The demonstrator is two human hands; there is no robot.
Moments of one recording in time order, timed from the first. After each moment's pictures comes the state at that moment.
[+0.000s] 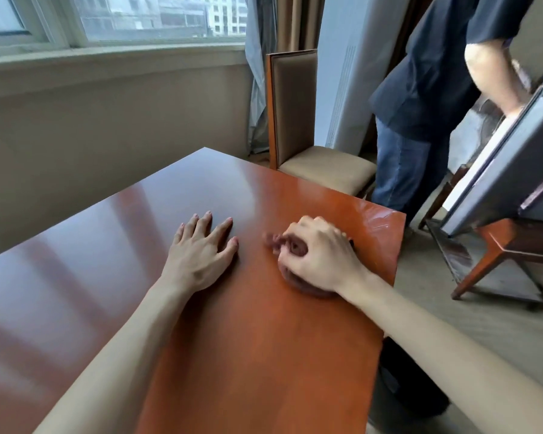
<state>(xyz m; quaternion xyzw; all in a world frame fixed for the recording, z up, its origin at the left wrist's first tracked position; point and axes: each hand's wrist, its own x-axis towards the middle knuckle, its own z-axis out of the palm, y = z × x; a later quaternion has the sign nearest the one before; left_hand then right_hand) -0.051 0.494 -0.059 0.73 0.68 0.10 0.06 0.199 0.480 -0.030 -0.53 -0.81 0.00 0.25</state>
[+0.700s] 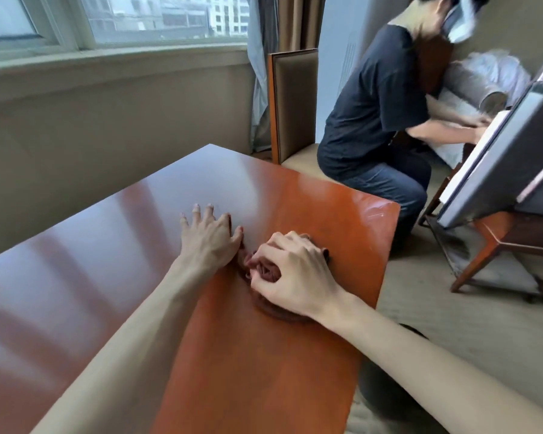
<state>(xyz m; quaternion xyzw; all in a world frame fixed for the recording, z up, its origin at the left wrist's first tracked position) -0.031 0.479 -0.032 0.69 0.72 0.05 0.04 0.155 0.395 -0.025 -0.49 -0.83 0.03 0.25</state>
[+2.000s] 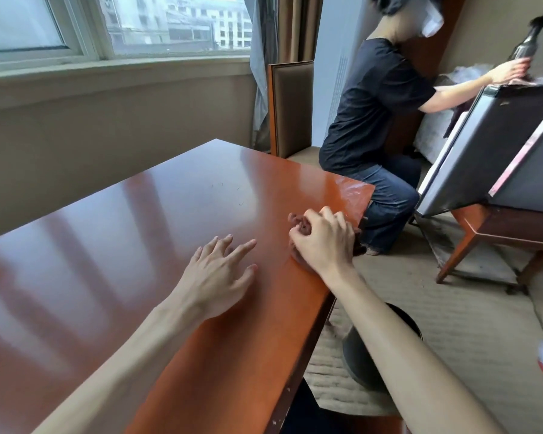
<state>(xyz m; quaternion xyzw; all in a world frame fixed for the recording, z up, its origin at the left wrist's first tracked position) -0.017 0.281 -0.033 0.77 0.62 0.11 0.10 0.199 0.342 -0.027 -0.67 -0.67 -0.06 0.30</state>
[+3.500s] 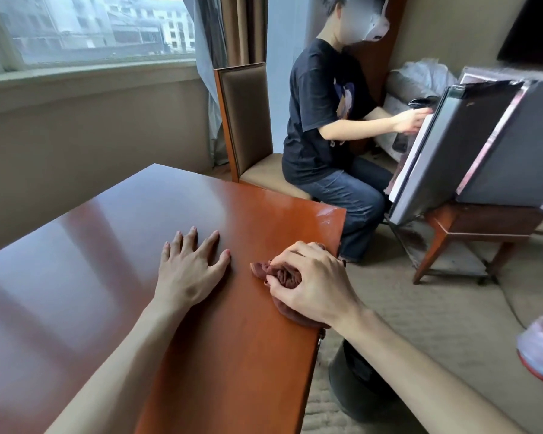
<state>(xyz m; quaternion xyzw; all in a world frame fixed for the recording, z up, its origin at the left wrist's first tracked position) 0.027 0.479 -0.054 0.73 0.67 0.11 0.07 0.267 0.408 -0.038 -0.58 -0.76 0.02 0.30</state>
